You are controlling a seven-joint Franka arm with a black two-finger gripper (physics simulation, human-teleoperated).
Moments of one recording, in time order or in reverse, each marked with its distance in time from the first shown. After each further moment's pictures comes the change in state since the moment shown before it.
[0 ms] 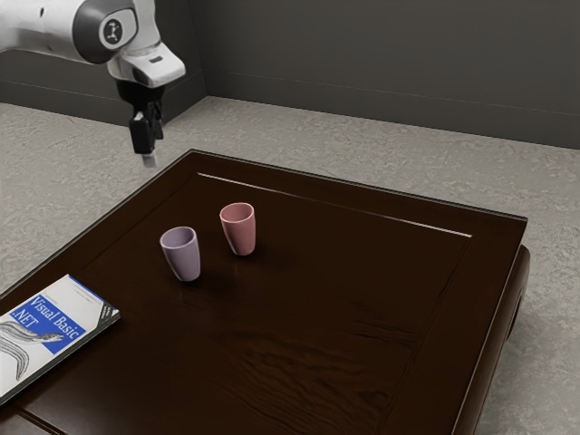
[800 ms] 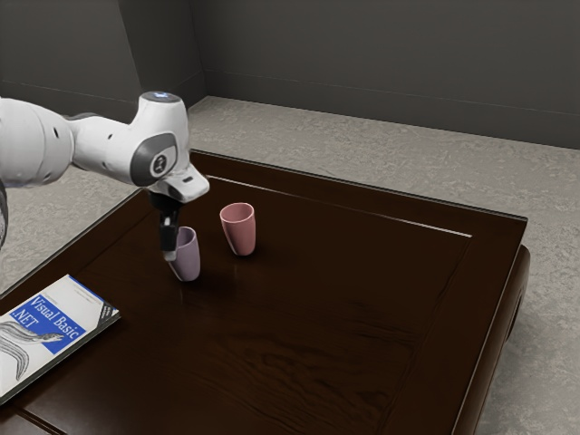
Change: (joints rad) arm 0.068 0.260 0.007 -0.264 0.003 0.422 -0.036
